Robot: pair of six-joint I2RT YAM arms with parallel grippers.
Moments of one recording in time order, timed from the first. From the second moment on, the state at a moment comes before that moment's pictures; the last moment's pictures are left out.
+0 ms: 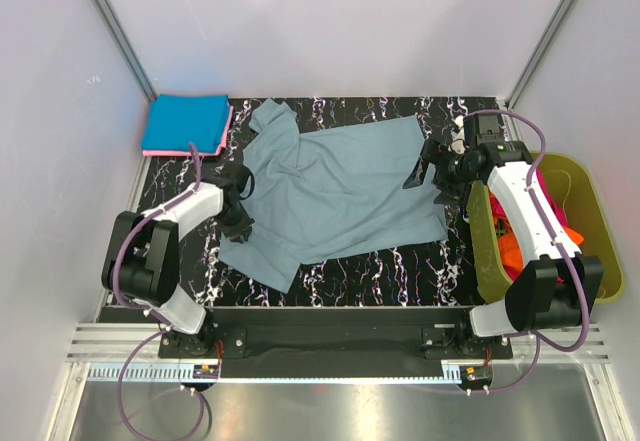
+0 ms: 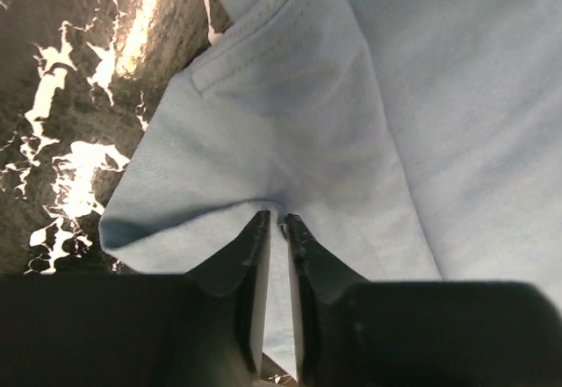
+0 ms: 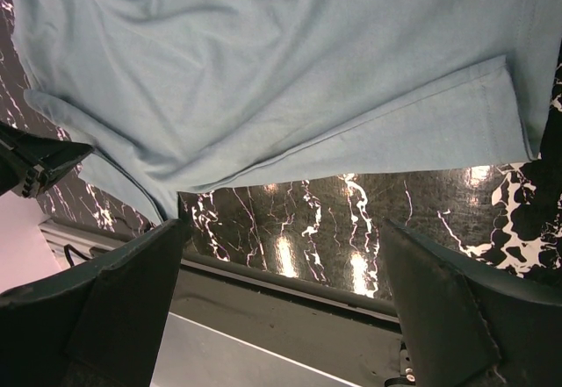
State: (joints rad) left arm -0.25 1.60 0.95 -0.76 -0.14 -0.84; right arm 0.08 1.42 1.31 -0.94 -0.36 0.43
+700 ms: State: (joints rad) left arm -0.25 1.62 0.93 -0.73 -0.16 -0.81; right arm 0.09 1.43 1.27 -0.92 -0.38 0.44
